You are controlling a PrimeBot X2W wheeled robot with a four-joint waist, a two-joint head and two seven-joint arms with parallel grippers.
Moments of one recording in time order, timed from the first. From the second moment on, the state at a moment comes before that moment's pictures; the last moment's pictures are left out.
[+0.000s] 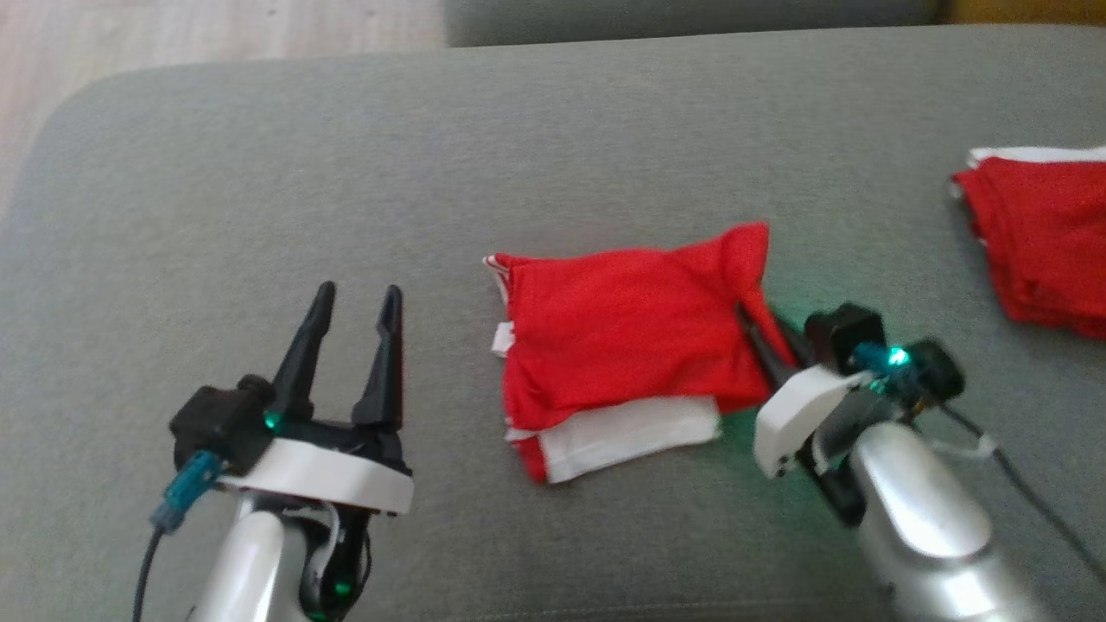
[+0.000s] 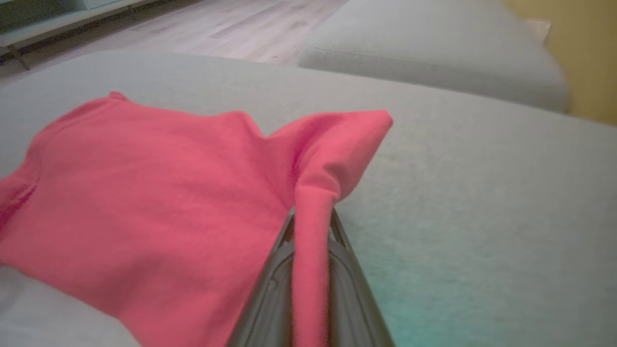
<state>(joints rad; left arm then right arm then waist) -0.11 0.05 -0.20 0.12 -0.30 -0.09 -0.26 -0.40 -0.08 0.28 0.67 0.06 0.13 -0.07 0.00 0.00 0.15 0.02</state>
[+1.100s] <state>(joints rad) -0.33 0.05 -0.39 0.07 -0.27 -0.10 -0.26 -0.66 -0.65 0.15 0.63 0.07 0.13 0.07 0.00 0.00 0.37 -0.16</state>
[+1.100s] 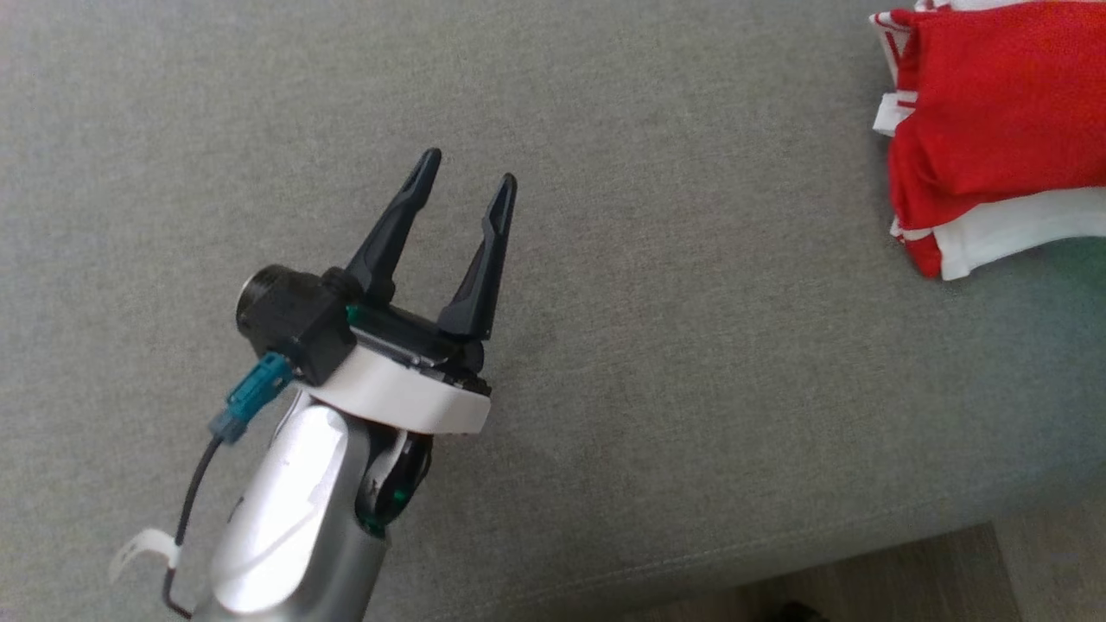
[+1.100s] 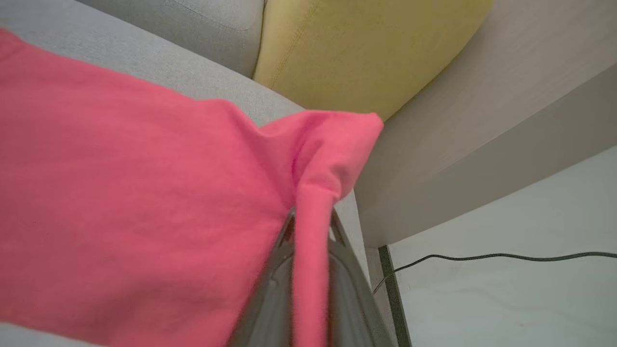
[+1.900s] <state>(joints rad) -0.29 0.05 -0.31 0.07 -0.28 -0.11 -0.26 -0.63 -0.47 0.04 0.49 0.04 0.13 -0.01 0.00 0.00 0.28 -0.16</state>
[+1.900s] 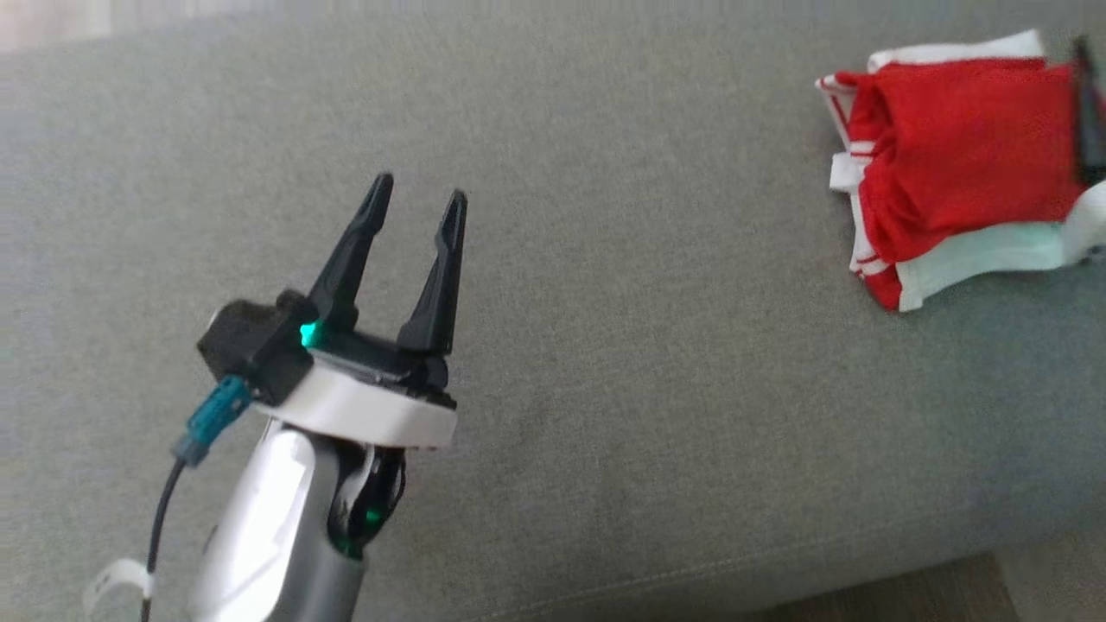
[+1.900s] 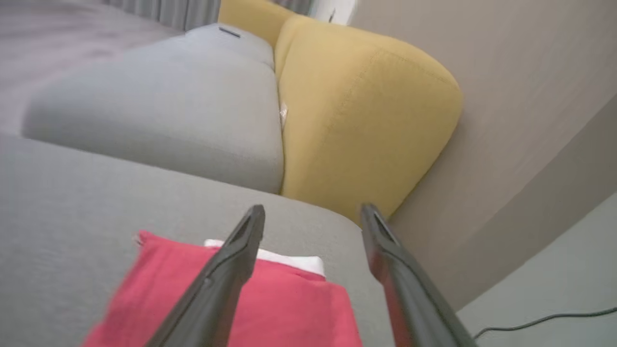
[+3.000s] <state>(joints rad) -0.01 0.05 -0.21 0.09 -0.32 -0.03 -0.26 -0.08 -0.05 0.02 0.30 0.17 0.13 -0.24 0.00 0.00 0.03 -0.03</state>
